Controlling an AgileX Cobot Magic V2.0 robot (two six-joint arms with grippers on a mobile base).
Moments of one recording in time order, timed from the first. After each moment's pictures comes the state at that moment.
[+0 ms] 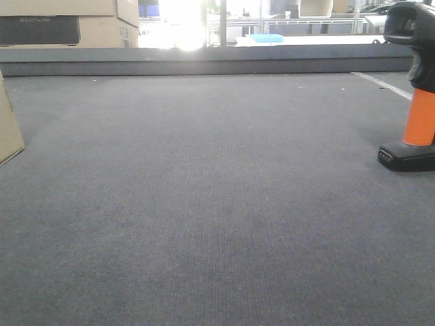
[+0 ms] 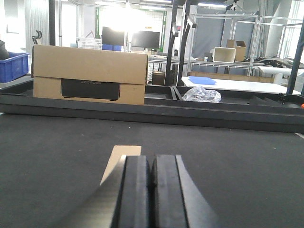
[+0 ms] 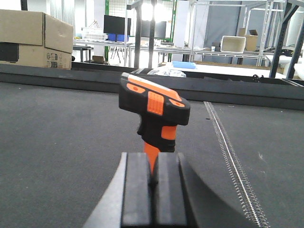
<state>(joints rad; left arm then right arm) 0.14 0.01 -0.53 -0.20 0.51 0.12 0.01 0.00 0.00 0.08 0.00 -0.09</state>
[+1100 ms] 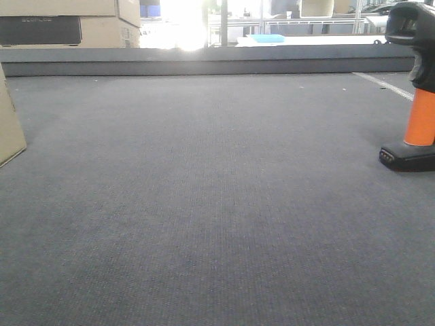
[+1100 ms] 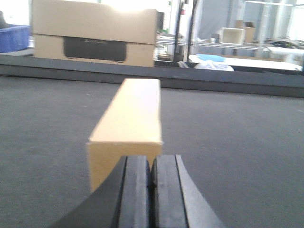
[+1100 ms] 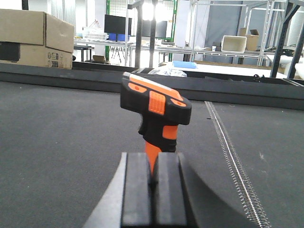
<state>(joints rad) 0.03 0.01 0.00 0.07 0.02 -0.11 0.01 0.00 0.00 0.08 0.00 -0.09</state>
